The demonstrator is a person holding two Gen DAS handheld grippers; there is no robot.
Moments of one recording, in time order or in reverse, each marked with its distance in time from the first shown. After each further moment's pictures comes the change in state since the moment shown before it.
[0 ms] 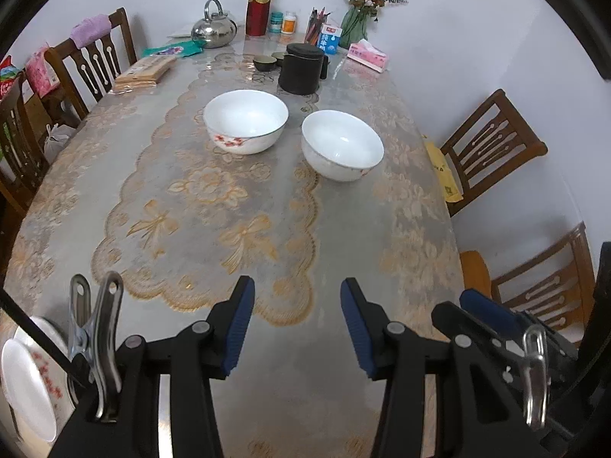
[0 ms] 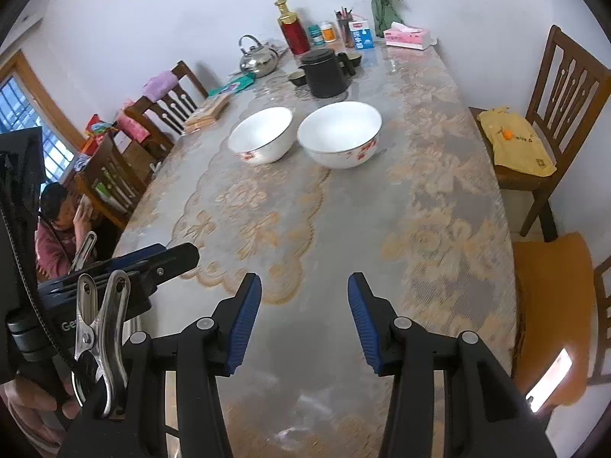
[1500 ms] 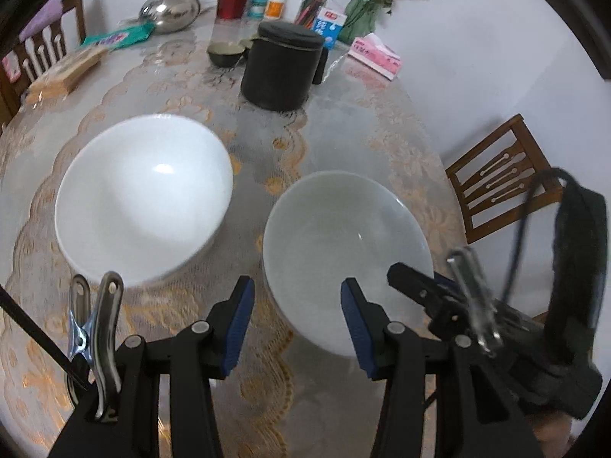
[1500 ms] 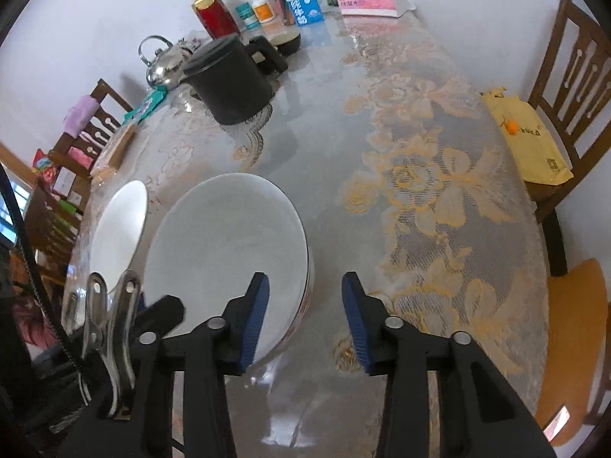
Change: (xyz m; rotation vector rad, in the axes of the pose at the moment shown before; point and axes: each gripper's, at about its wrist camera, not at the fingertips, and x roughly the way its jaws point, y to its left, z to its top) left arm 0.186 -0.011 0.146 -0.032 0.009 -0.103; right arm 0.206 -0.092 0.170 0.115 0.108 -0.079
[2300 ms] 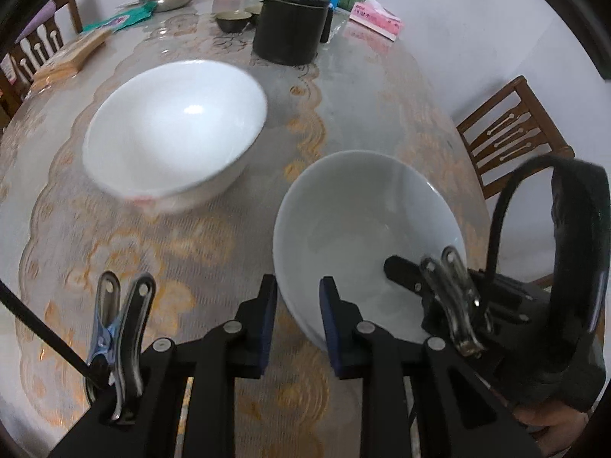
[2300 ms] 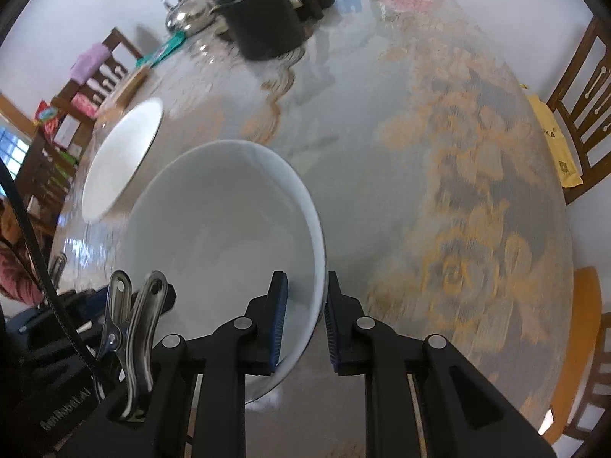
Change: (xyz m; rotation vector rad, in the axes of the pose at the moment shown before) left arm -0.014 0.018 -0.047 0.049 0.117 0.048; right arm 0.007 0.032 -0.055 -0.116 0.109 -0.001
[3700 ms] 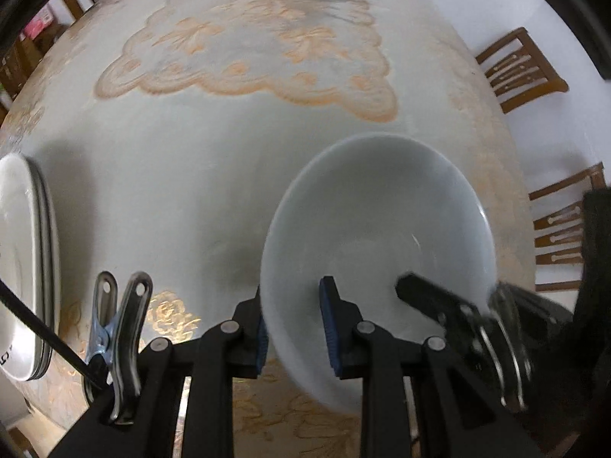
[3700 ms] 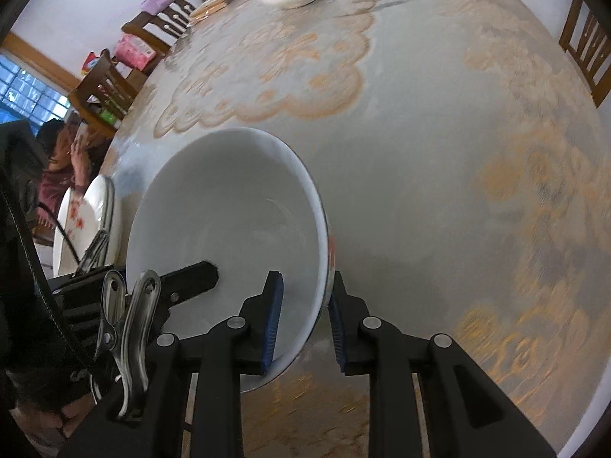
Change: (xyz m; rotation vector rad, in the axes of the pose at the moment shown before) left arm -0.093 0.061 -0.263 -0.053 0.160 0.066; right arm -0.064 0.109 -0.282 -0.010 0.101 0.149
